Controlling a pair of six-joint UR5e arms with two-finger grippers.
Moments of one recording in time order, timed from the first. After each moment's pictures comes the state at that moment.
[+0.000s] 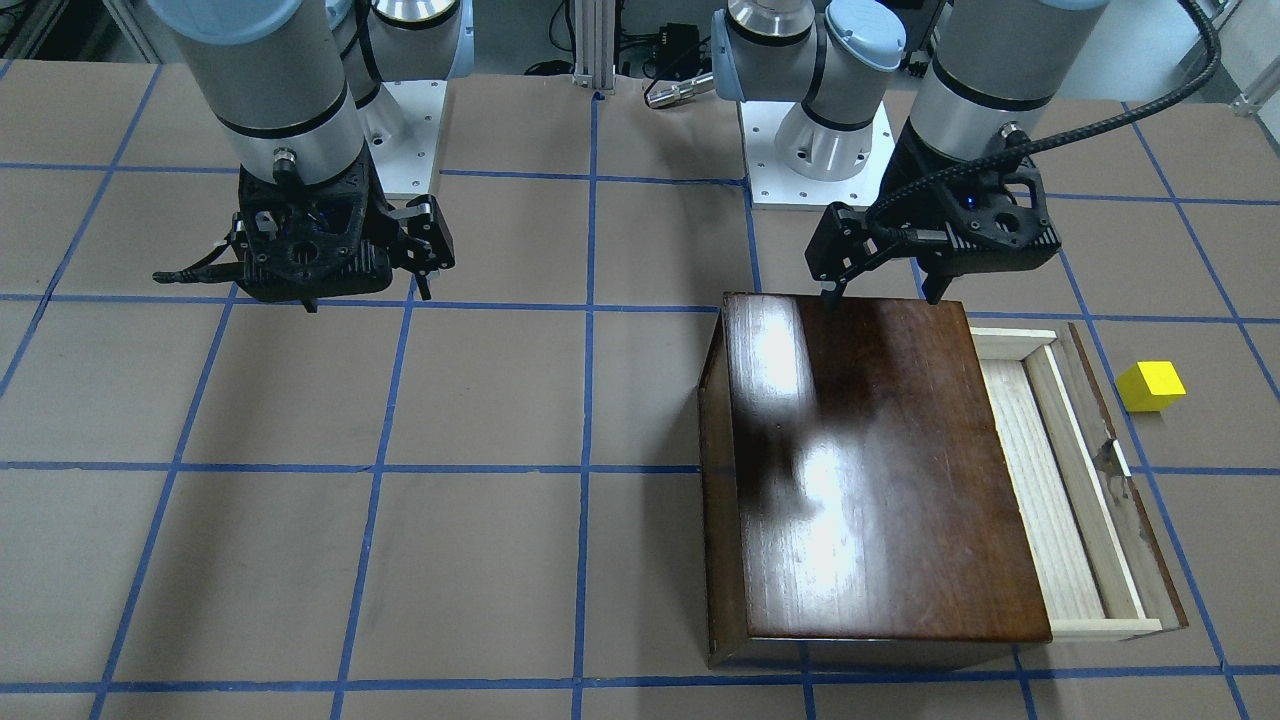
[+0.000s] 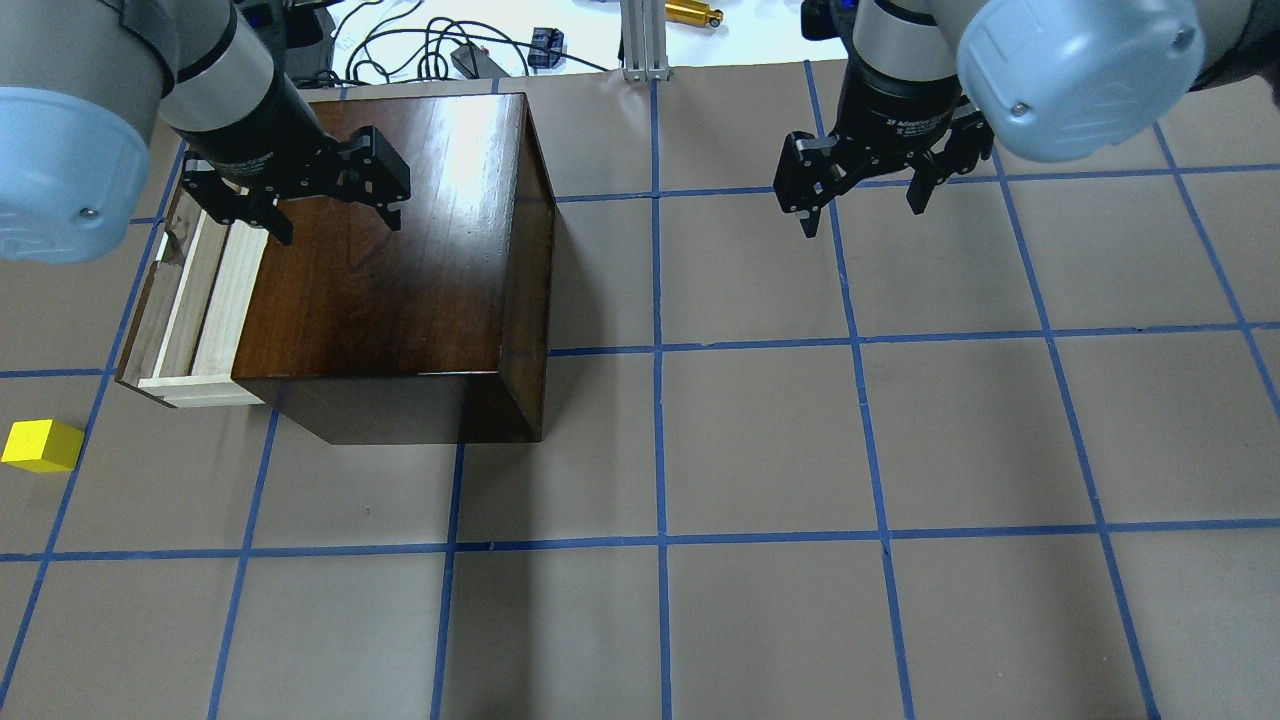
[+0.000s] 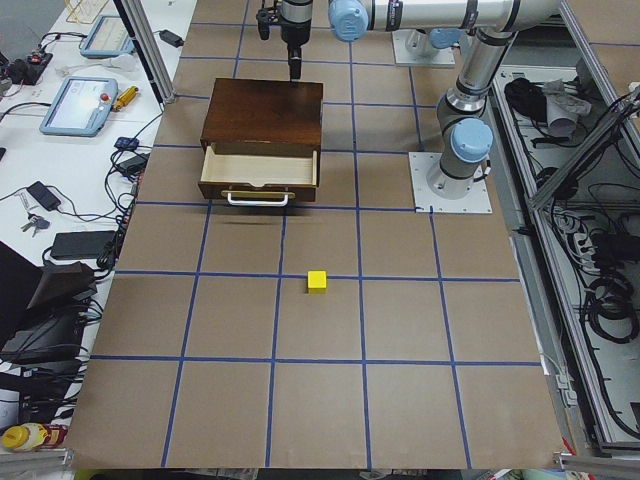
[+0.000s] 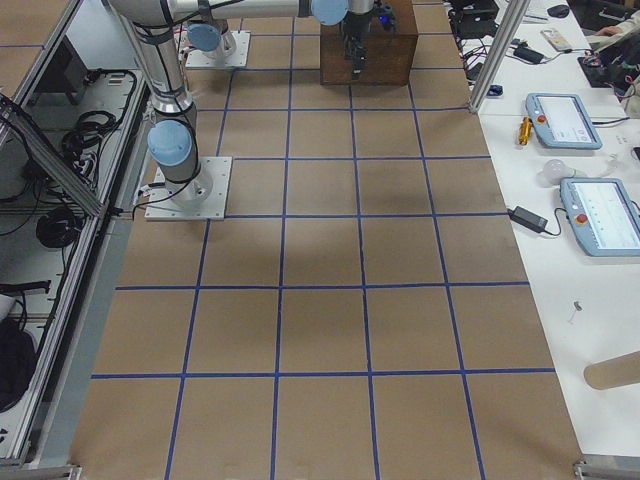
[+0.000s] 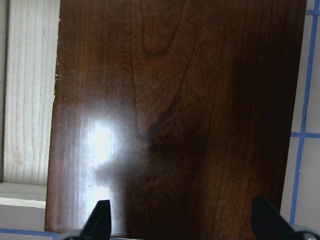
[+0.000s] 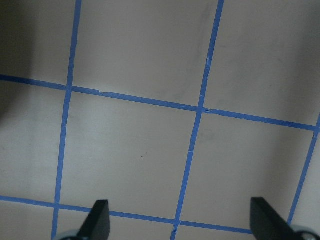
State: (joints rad) left arm -1.56 -1.58 -1.61 -1.43 1.58 -0.09; right arm 1.70 -1.45 1.48 -1.58 -1.60 -0.05
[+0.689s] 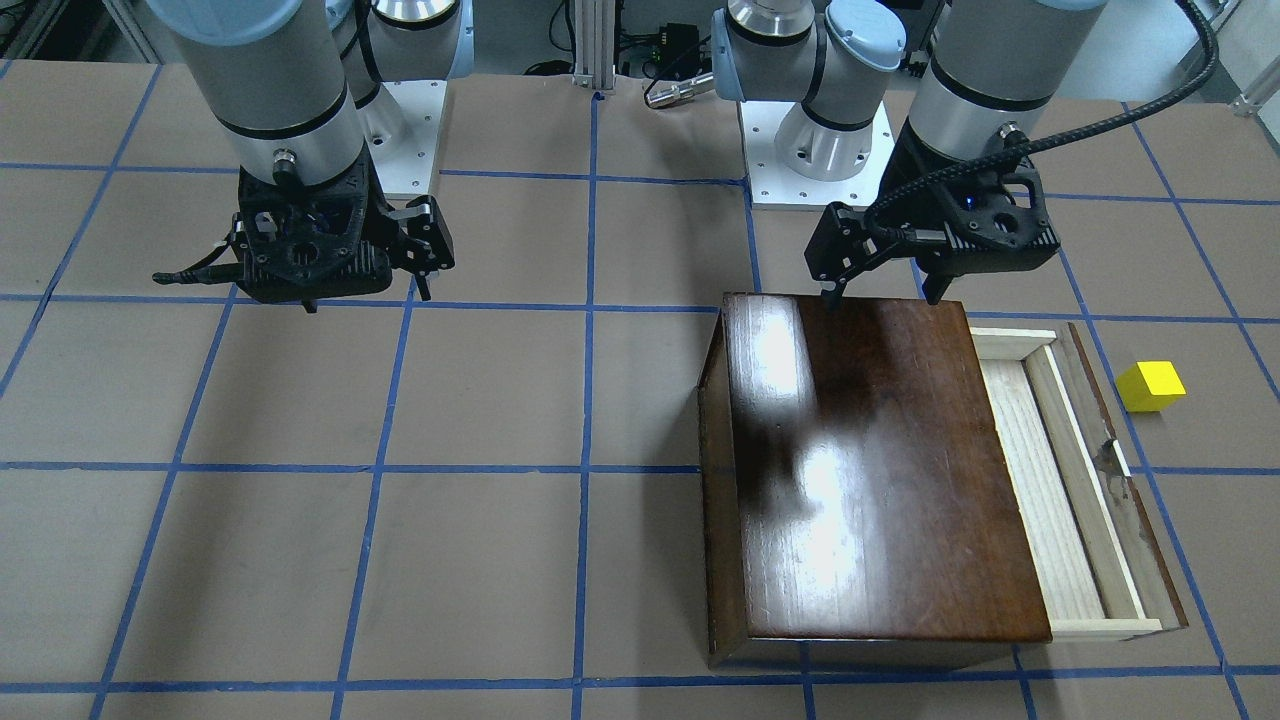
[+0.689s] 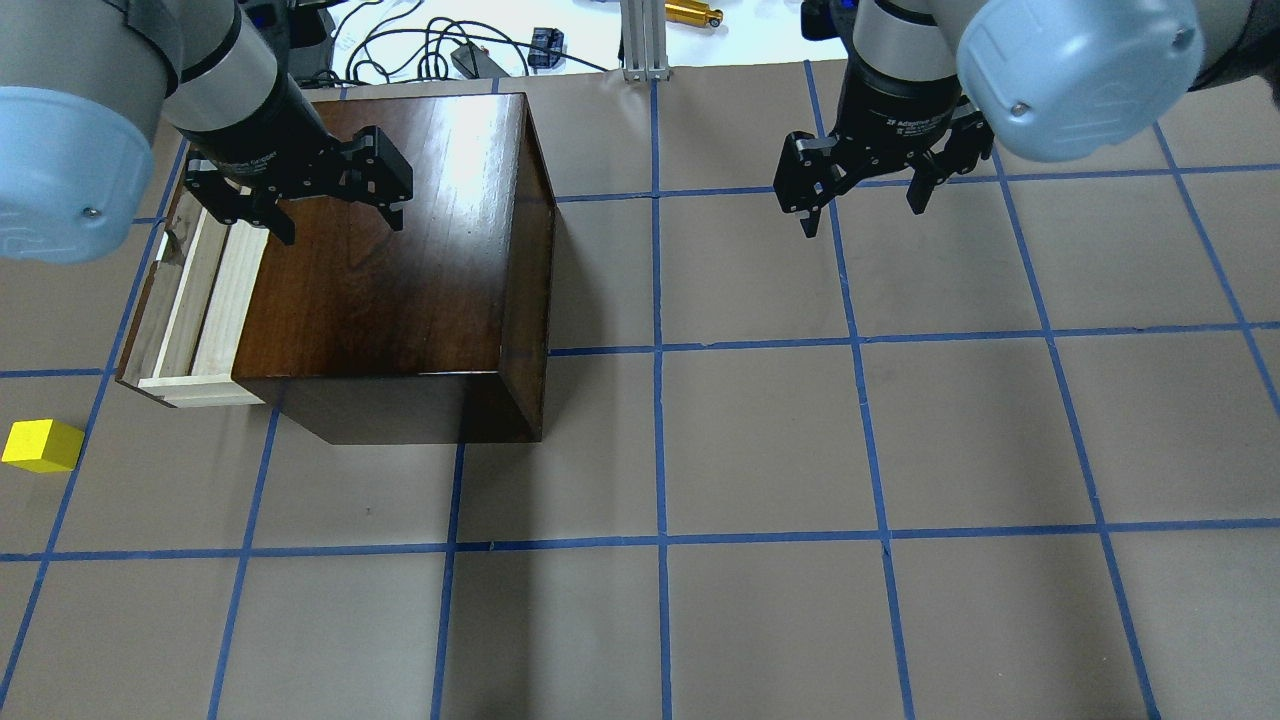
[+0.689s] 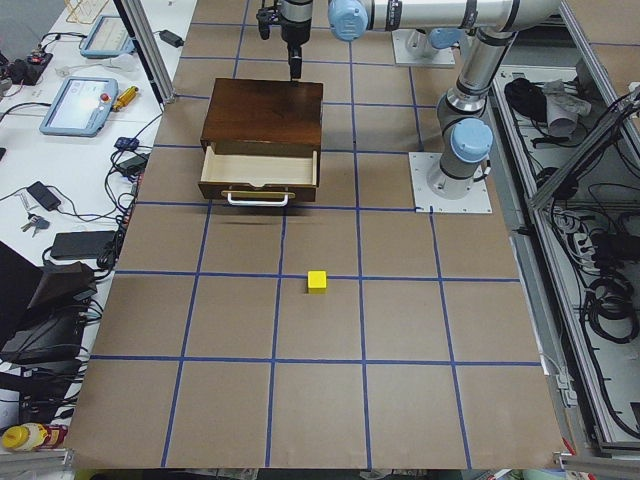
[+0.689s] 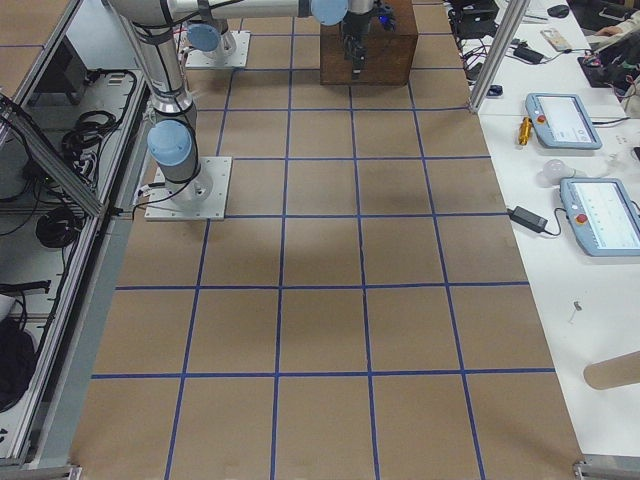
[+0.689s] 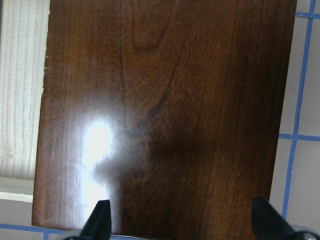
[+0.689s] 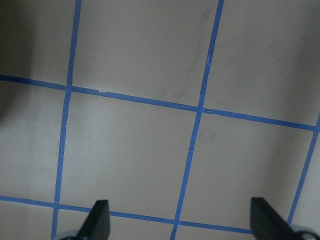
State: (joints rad) left arm -1.55 -1.58 -1.61 -1.43 1.59 -0.05; right arm 1.70 -1.45 1.48 -1.58 -1.60 -0.05
